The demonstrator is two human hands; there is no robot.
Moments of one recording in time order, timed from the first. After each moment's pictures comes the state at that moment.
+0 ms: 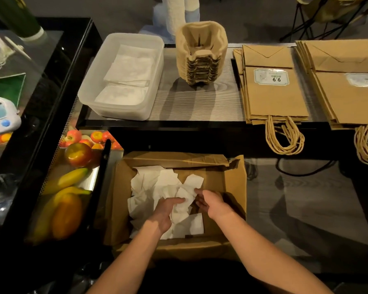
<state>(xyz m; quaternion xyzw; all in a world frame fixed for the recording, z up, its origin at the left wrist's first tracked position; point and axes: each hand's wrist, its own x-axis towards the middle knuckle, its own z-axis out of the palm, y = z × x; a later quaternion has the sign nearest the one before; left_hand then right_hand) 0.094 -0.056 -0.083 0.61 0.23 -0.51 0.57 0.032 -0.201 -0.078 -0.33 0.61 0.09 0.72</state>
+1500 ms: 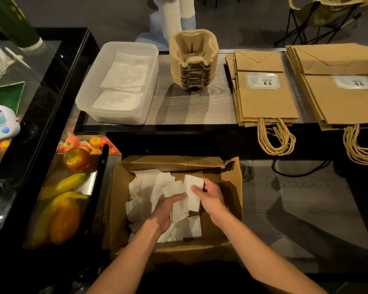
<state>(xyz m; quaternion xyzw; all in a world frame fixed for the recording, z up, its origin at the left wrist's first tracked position) 0.095 -0.062 -0.066 0.61 0.14 -0.50 0.60 0.016 -0.200 -0.037 -0.60 0.44 0.02 0.66</state>
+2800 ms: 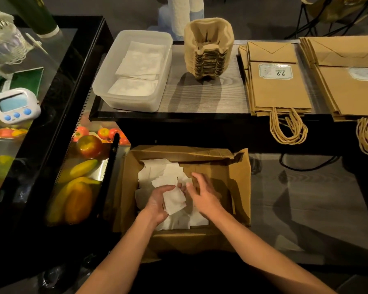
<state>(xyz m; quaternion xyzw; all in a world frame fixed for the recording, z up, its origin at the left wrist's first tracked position) 0.101 -0.026 -0.034 0.49 0.27 -0.50 0.66 0.012 -0.162 -0.039 -0.82 0.29 0.09 0.48</state>
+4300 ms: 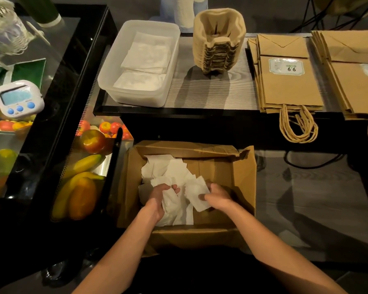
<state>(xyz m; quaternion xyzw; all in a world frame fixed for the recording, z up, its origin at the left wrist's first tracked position) 0.110 -0.016 -0.051 0.54 0.36 -0.46 0.61 0.013 -0.182 -0.061 -0.71 0.41 0.25 0.51</state>
